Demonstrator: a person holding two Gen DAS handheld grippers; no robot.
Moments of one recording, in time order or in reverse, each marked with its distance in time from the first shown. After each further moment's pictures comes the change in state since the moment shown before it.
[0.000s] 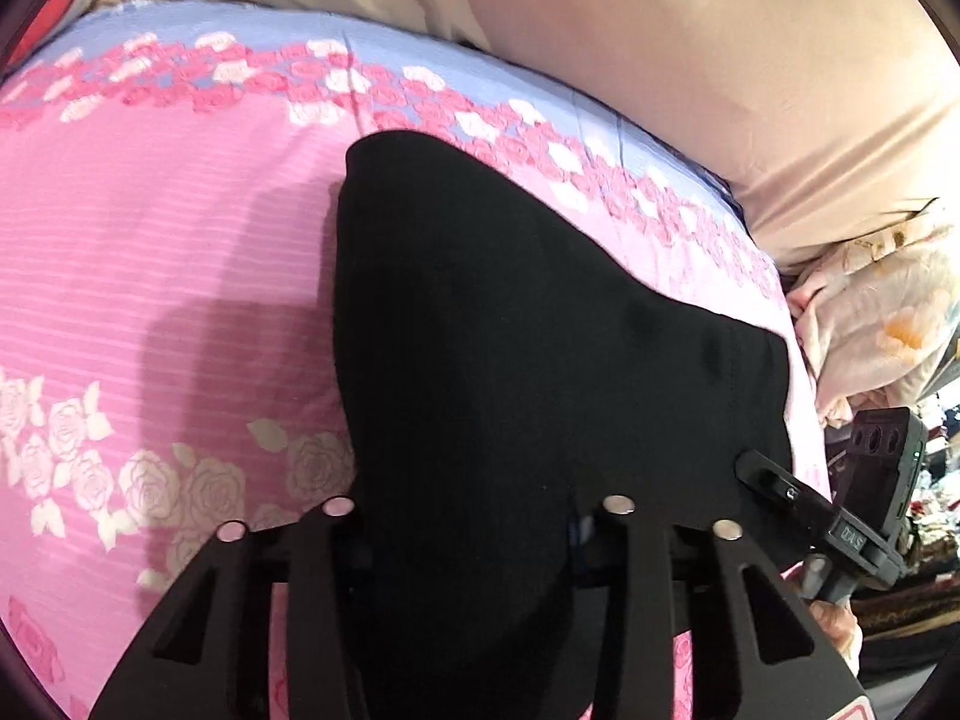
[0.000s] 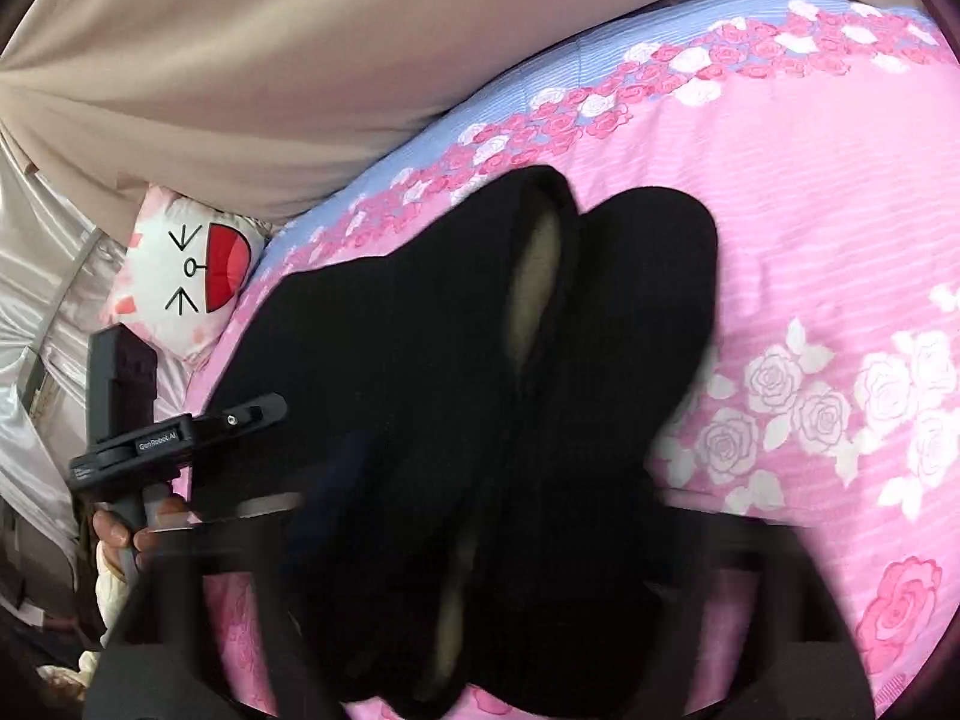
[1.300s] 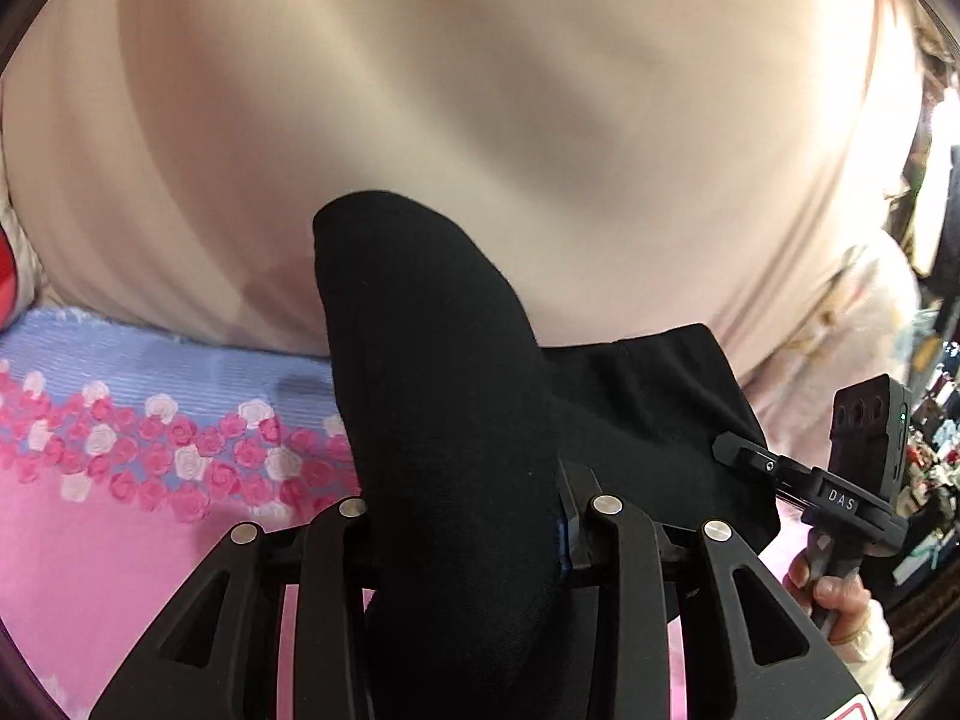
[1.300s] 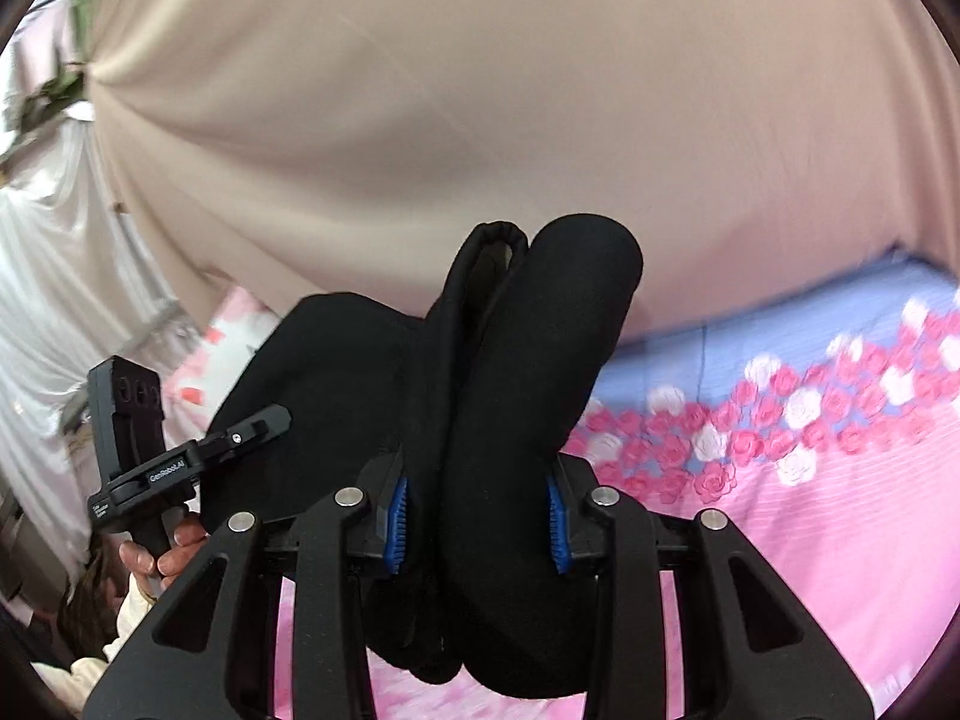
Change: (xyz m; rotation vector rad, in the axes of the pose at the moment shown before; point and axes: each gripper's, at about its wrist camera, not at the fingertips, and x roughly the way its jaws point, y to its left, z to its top) left arm -0.059 -0.043 0.130 0.242 -0.425 -0.062; right arm 0.005 0.052 0.158 -0.209 -0.245 0.088
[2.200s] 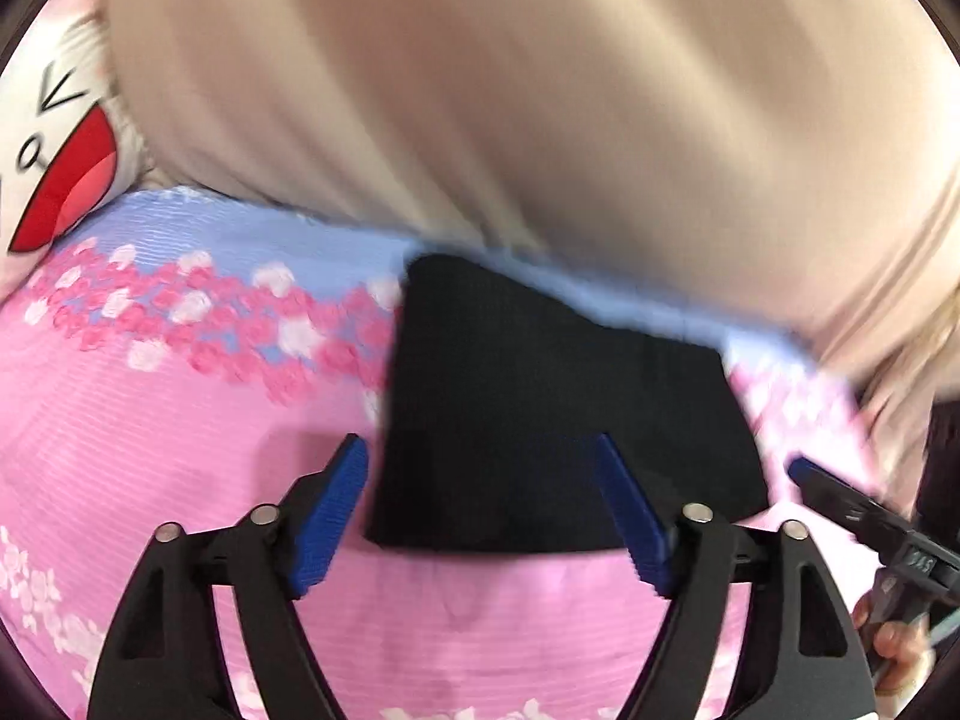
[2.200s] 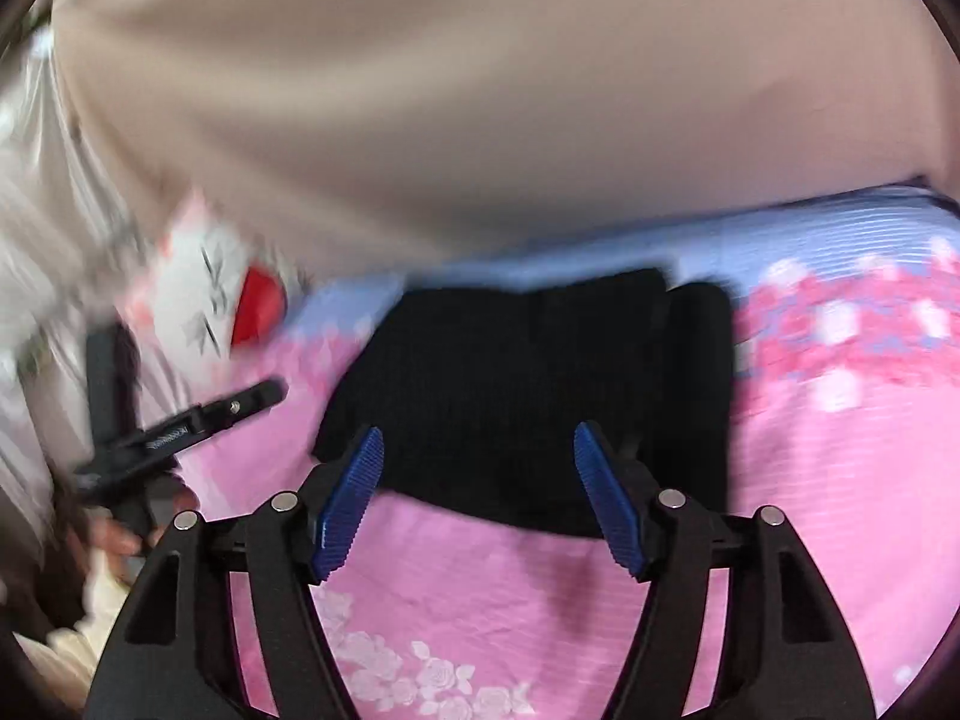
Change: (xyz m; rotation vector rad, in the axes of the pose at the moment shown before) left arm 0.033 0.024 -0.059 -0.088 0.172 0.338; right arm 0.077 0.014 -0.066 -0.108 0.243 -0.172
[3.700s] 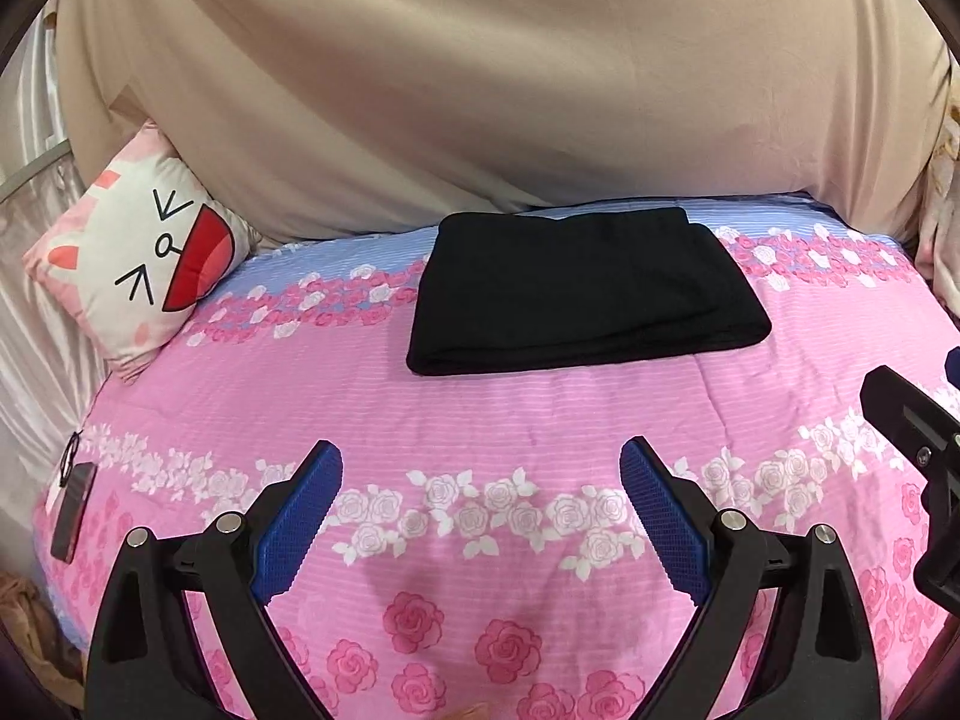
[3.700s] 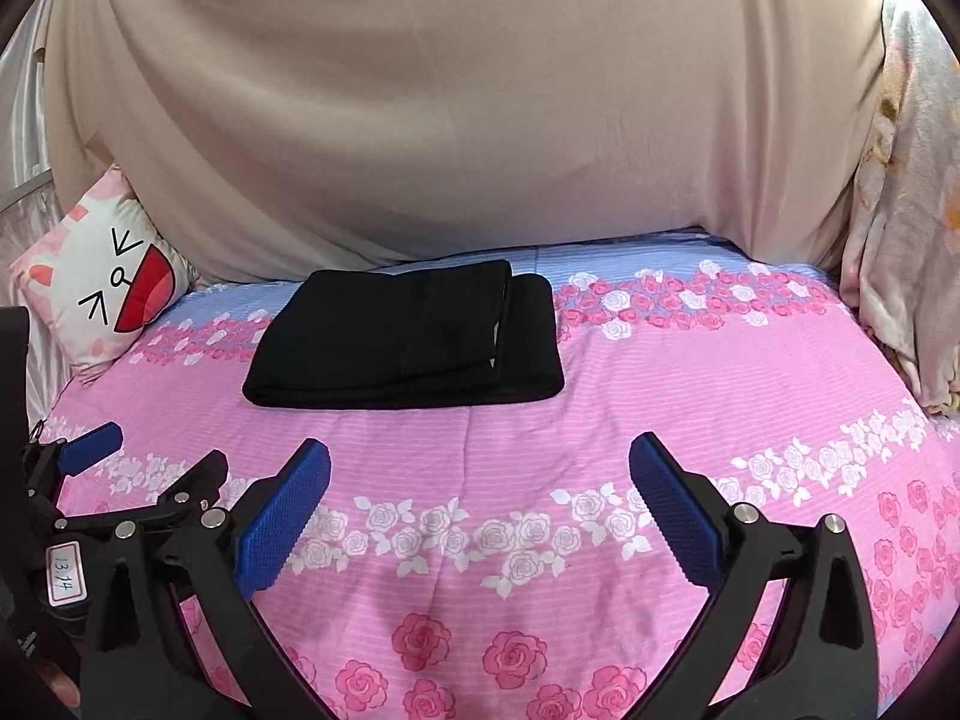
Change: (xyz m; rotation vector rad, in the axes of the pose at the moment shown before) left arm -0.123 -0.097 -0.119 0.211 -0.091 0.323; right arm -0.150 0.085 -0.099 -0.003 -0.267 -0.399
